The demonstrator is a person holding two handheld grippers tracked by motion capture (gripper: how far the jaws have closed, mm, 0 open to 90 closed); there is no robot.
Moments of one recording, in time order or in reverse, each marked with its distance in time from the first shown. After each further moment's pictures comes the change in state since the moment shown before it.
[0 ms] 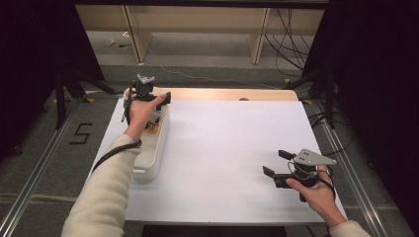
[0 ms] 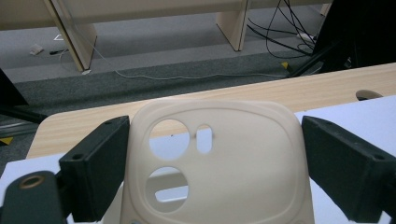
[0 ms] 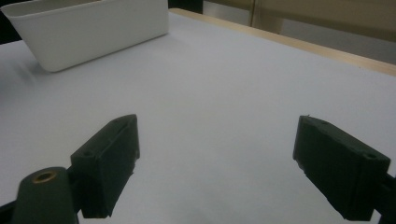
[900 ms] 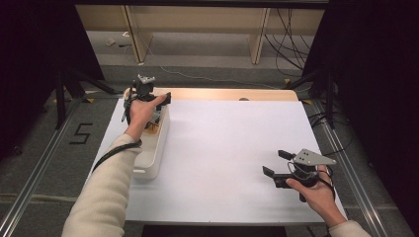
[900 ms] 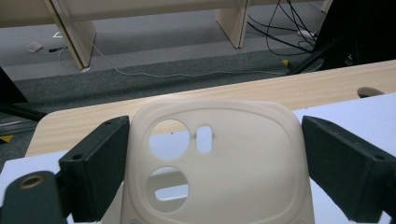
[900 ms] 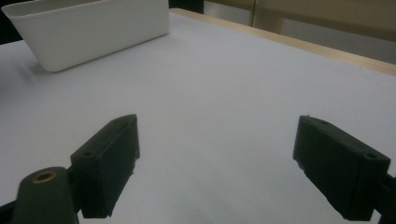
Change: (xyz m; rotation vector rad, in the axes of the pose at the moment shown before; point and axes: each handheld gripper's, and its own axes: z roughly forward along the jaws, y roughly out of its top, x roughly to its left) left arm 0.000 -0.001 0.002 0.013 0.000 0.003; right arm 0.000 0.000 0.000 0.000 0.002 0.001
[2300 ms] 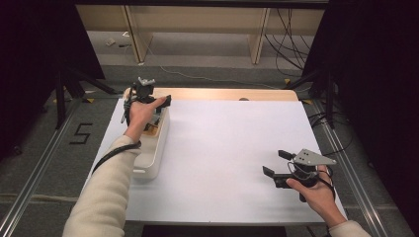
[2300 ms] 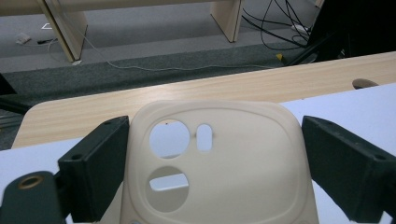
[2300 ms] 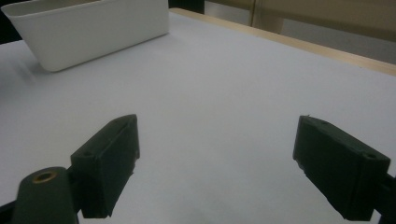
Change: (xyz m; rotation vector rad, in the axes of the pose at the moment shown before) left arm 0.004 -0.008 0.003 0.023 -0.031 -0.016; right arm 0.000 0.000 0.000 -0.001 0.000 -0.002
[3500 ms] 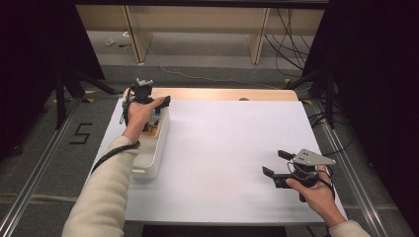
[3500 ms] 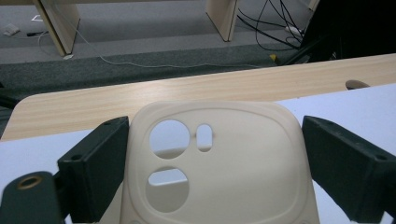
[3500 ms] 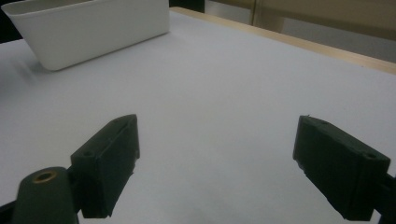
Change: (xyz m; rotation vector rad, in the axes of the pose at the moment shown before) left arm 0.005 -0.002 0.000 0.012 -0.027 -0.020; right arm 0.000 0.000 0.001 0.002 0.002 0.002
